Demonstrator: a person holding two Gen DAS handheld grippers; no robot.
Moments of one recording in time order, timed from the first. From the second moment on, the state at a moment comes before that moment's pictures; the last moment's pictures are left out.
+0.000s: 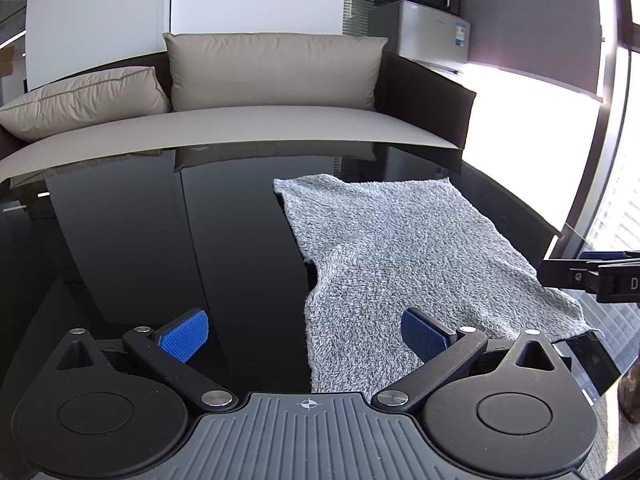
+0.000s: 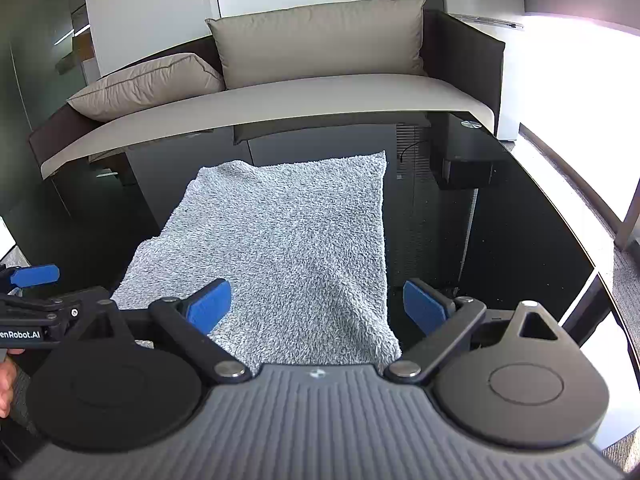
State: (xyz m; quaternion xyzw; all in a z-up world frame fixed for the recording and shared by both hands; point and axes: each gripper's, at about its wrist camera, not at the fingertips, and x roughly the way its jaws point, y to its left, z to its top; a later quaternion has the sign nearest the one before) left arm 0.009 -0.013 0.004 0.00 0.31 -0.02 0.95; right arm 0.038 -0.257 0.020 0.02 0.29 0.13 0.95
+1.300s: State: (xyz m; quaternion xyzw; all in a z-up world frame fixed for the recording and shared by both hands) left arm 0.001 -0.021 -0.010 -0.01 0.35 -0.05 0.94; right arm 0.017 -0.271 0.001 -0.02 0.36 0.09 0.93
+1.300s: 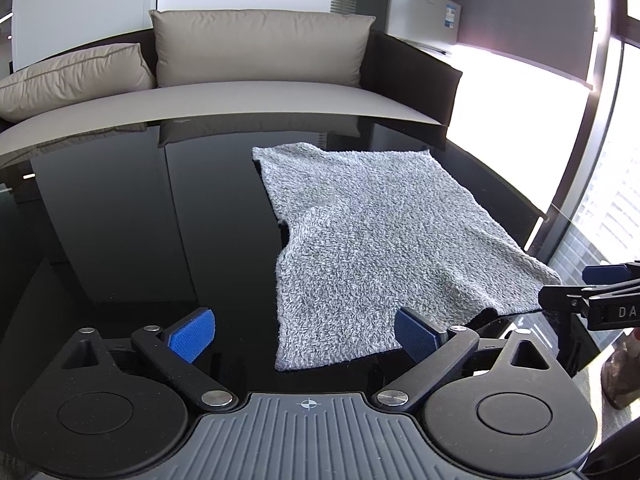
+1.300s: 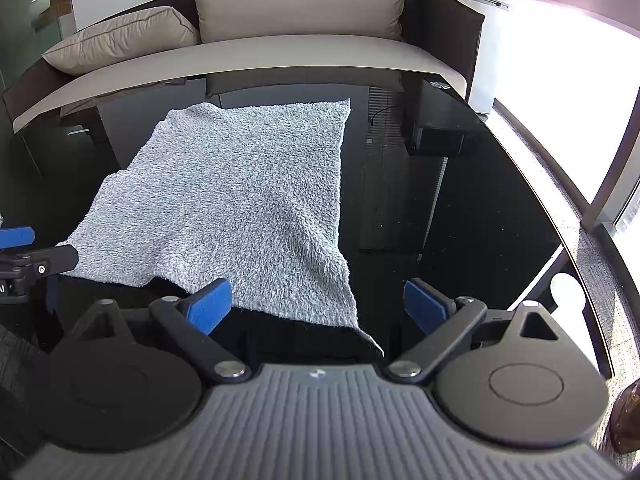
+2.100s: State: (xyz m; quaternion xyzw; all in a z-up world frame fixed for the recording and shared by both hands) left arm -0.004 -0.033 -0.011 0.03 0.36 -0.06 0.93; right arm 0.016 -0.267 -0.004 -0.04 0.37 0.09 0.92
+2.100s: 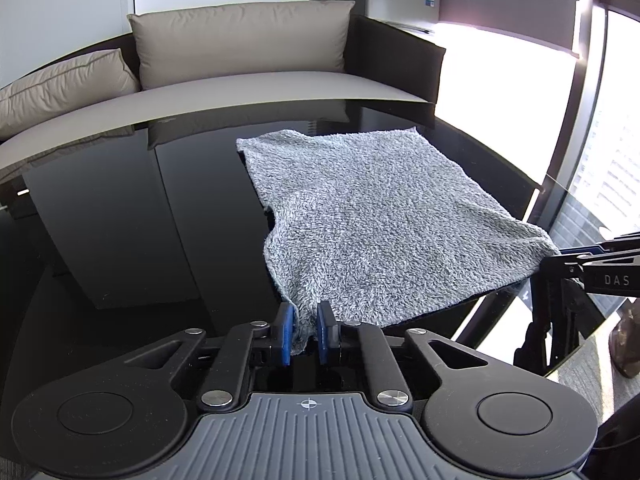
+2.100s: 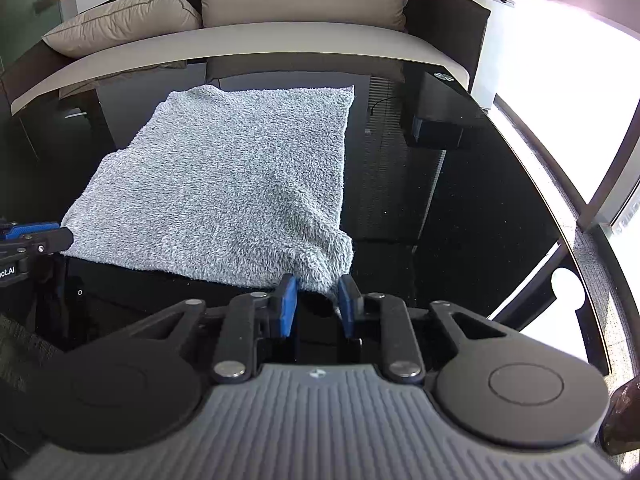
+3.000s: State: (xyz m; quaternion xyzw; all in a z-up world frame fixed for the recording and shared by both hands) left arm -0.031 -0.009 0.031 -0.01 0.33 -0.04 0.94; right arm -0.007 -0.269 0.045 -0.01 0.32 0.15 0.94
